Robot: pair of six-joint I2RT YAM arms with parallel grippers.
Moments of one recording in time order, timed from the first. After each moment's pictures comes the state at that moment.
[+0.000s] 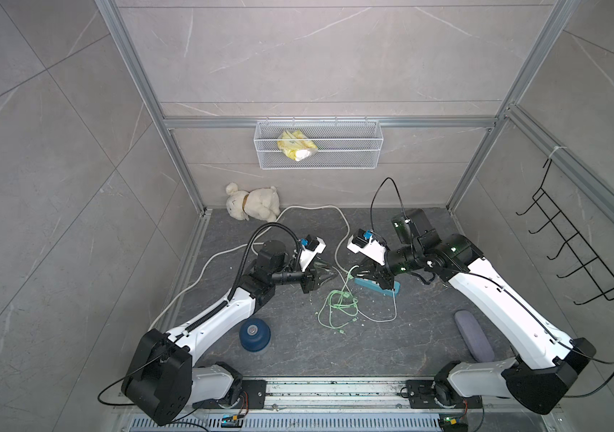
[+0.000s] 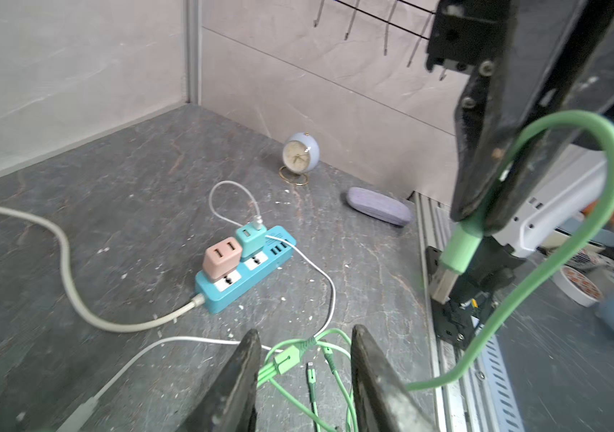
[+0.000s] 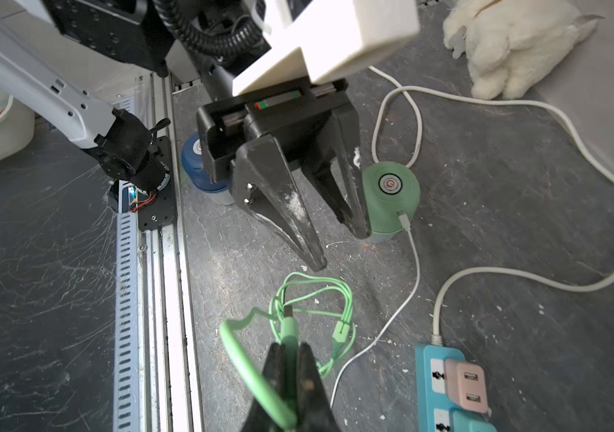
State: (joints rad) left arm -0.57 1.30 0.83 0.16 0.85 -0.01; right arm 0.57 1.35 1.50 -1.03 -0.58 -0.50
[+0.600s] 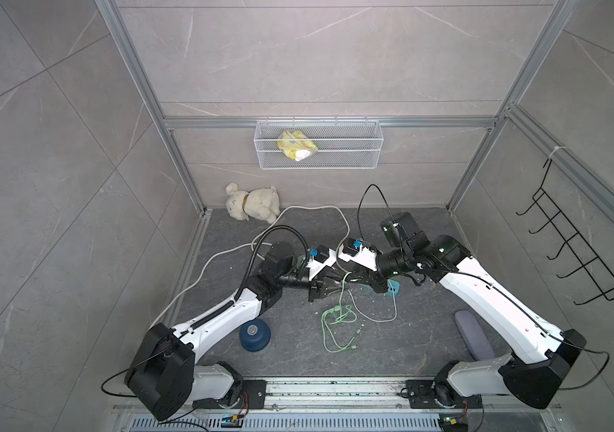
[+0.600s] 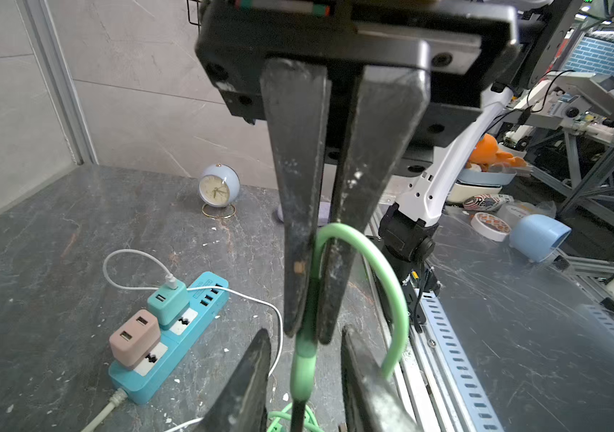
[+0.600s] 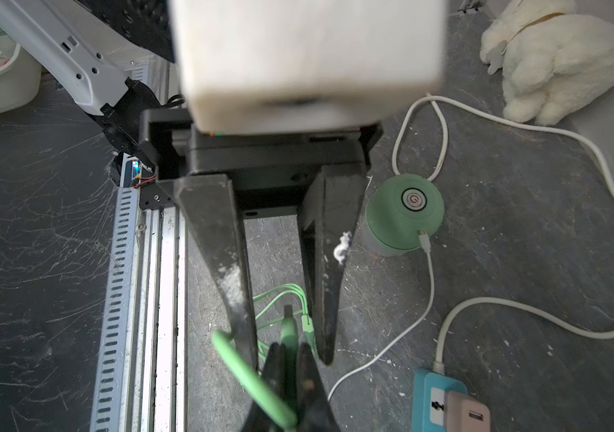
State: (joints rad) left arm -0.64 1.32 0.84 0.25 1.01 0.08; right arm 0.63 1.39 1.50 -1.01 -0.57 -0.57
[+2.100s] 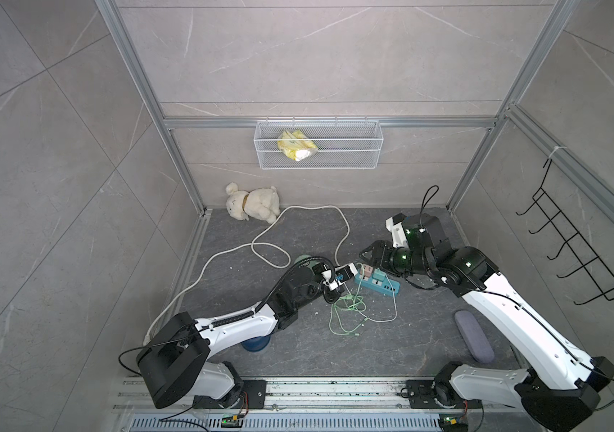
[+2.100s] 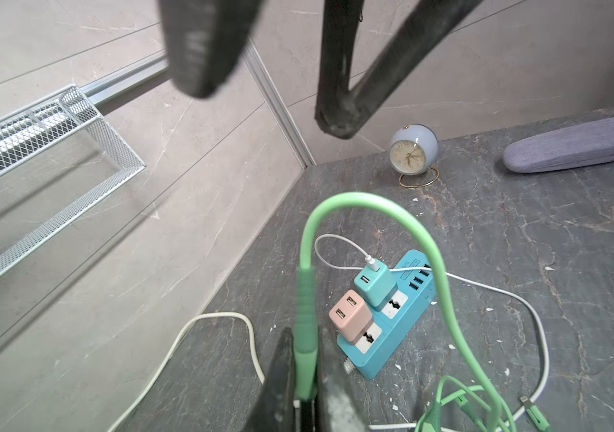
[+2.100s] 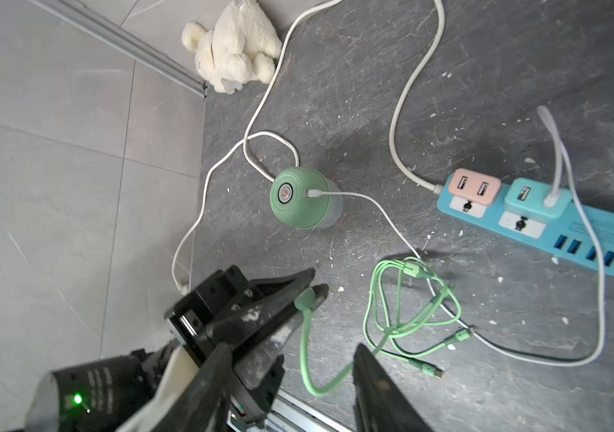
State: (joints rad) left arm -0.90 1.40 0.71 0.61 0.10 0.55; right arm 0.61 1.26 1.45 -0.90 -0.15 0.86
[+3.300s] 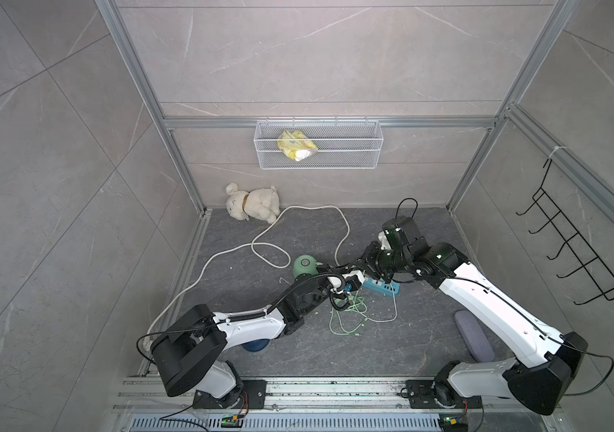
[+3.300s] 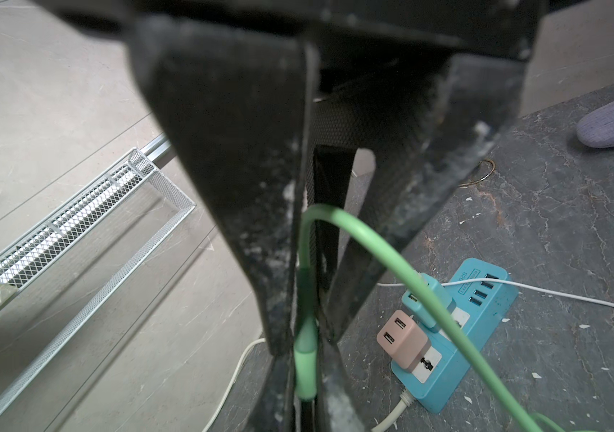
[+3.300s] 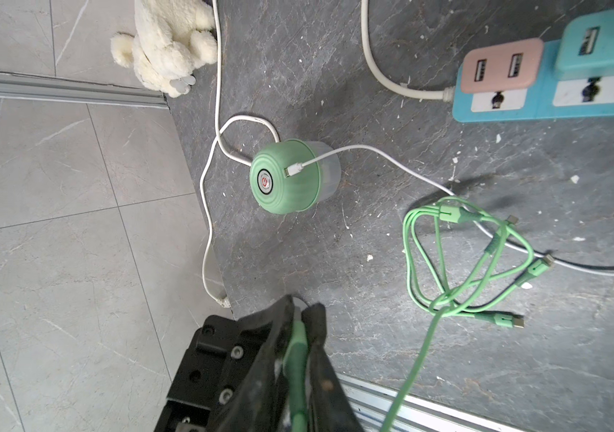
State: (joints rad) left arm -0.95 1.48 0.68 0.84 -0.02 0.72; right arm 0.61 1.35 1.37 -0.83 -0.22 1.18
